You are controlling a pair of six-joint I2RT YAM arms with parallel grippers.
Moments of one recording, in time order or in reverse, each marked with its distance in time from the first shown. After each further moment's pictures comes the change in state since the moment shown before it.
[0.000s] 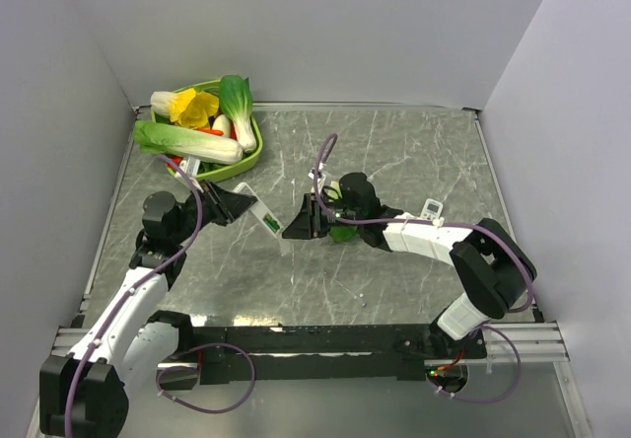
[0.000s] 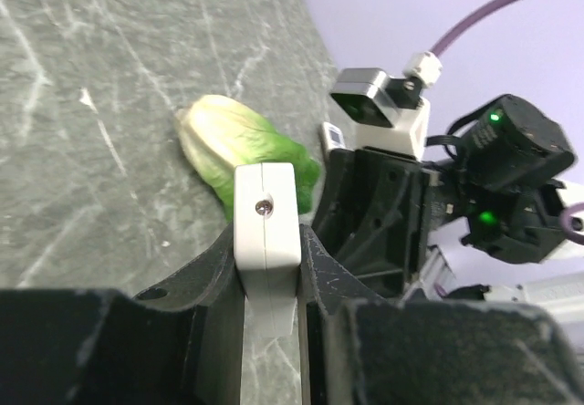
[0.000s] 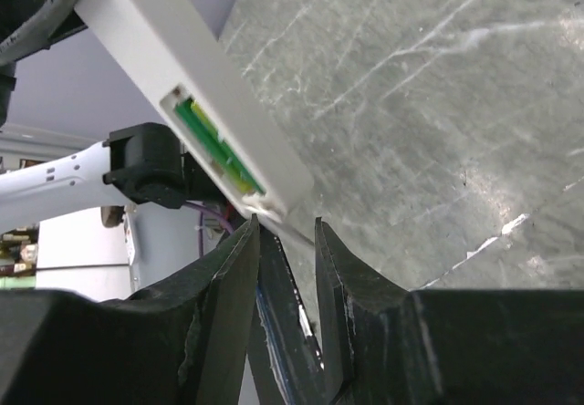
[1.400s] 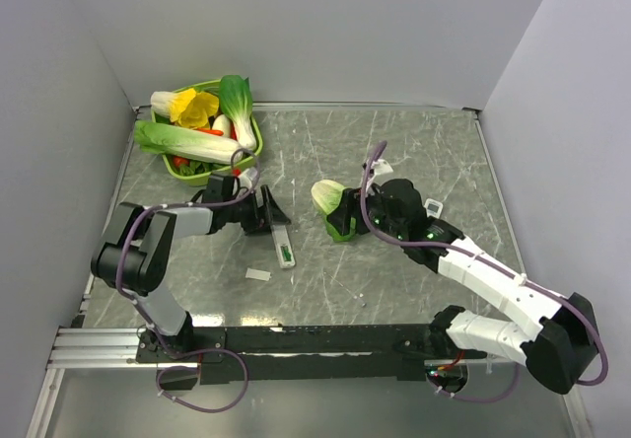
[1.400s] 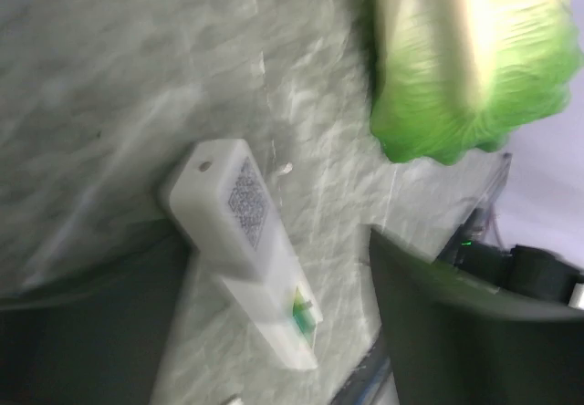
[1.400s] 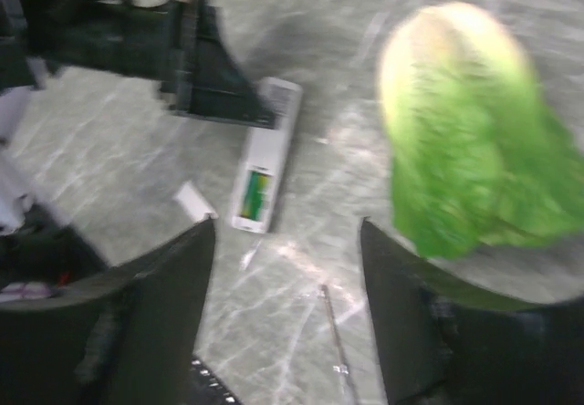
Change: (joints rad) left arm -0.119 0.840 0.254 -0.150 0.037 0.131; right arm -0.034 -0.502 -0.046 -0.526 0.559 -0.283
